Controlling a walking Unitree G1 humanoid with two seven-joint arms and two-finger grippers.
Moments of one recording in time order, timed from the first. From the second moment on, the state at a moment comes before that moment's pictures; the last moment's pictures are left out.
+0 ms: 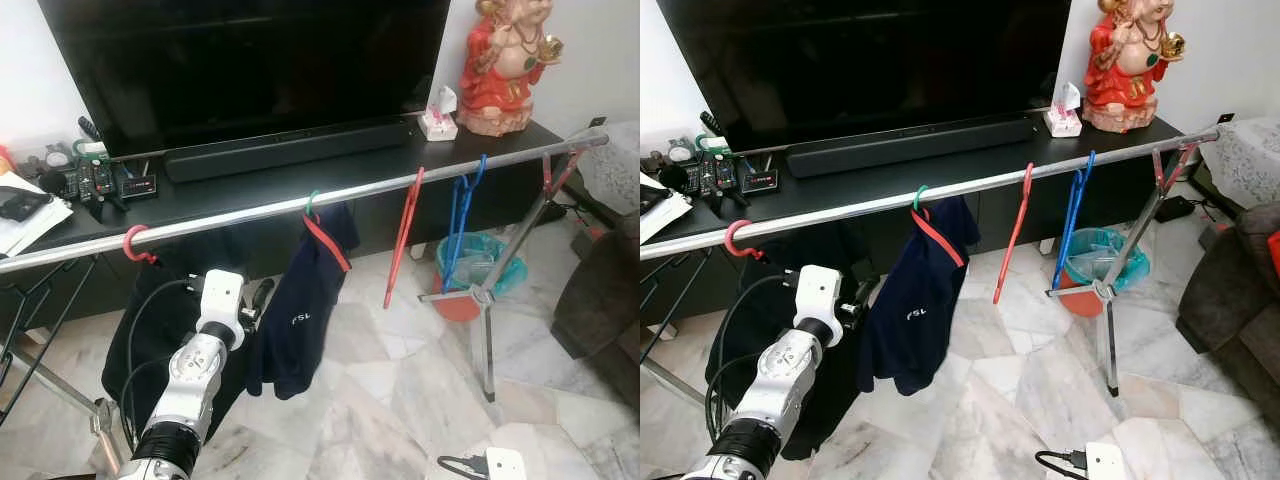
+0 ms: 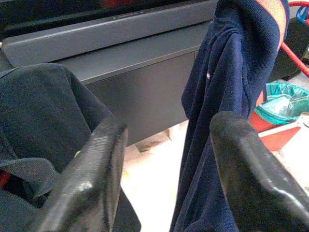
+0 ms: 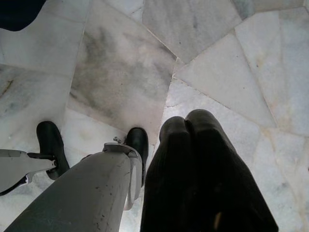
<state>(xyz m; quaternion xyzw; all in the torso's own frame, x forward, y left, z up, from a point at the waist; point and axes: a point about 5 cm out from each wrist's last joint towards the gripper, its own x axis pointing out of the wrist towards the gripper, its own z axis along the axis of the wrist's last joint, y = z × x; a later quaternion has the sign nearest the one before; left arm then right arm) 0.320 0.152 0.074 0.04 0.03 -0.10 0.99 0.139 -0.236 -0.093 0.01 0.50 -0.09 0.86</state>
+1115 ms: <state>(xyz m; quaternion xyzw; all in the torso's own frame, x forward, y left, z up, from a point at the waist) 0.321 0.148 0.079 0.03 0.01 -0.11 0.99 0.139 -0.236 -0.093 0.02 0.50 -0.10 0.86</state>
